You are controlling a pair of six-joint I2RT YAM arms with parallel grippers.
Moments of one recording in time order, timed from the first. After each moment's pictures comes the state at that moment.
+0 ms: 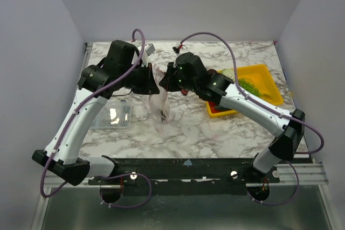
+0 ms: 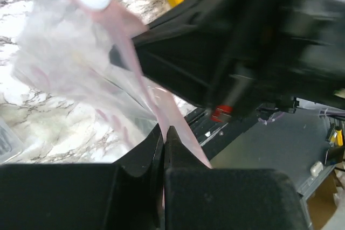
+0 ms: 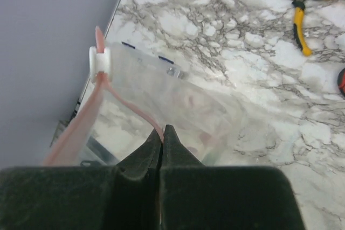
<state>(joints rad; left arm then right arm) -0.49 1.32 1.68 -1.14 0.38 -0.37 0.94 1.59 1.61 -0.46 0.13 0.63</state>
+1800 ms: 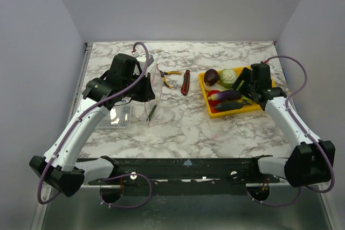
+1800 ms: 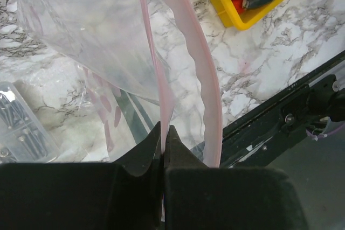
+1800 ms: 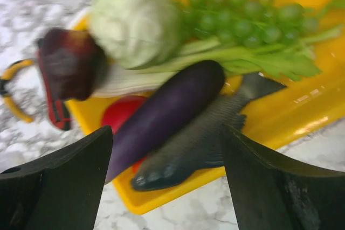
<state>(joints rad) -0.49 1.19 1.41 -0.96 0.25 -0.28 0.21 1.23 1.01 -0.46 0.20 0.59</state>
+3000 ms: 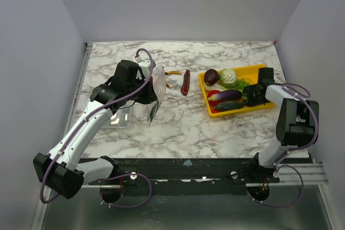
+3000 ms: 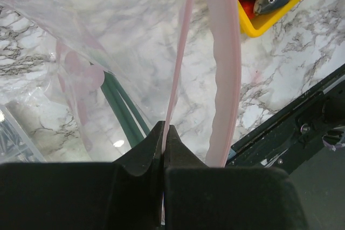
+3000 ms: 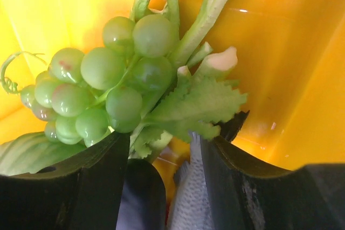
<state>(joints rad) -0.47 1.17 1.20 -0.75 0.28 -0.25 -0.12 1.66 0.96 -0.39 0.09 1.21</state>
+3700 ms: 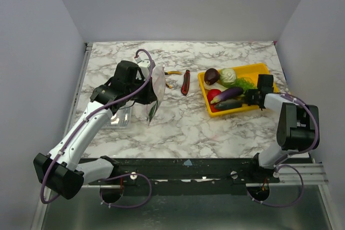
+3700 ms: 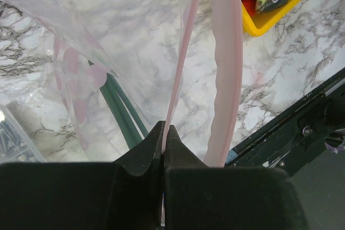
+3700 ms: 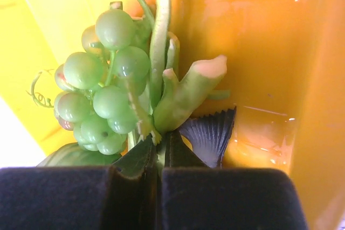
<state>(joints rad) -0.46 1.16 1.18 -0.72 0.28 -0.25 -0.12 1.63 0.80 -0.12 0.11 1.47</state>
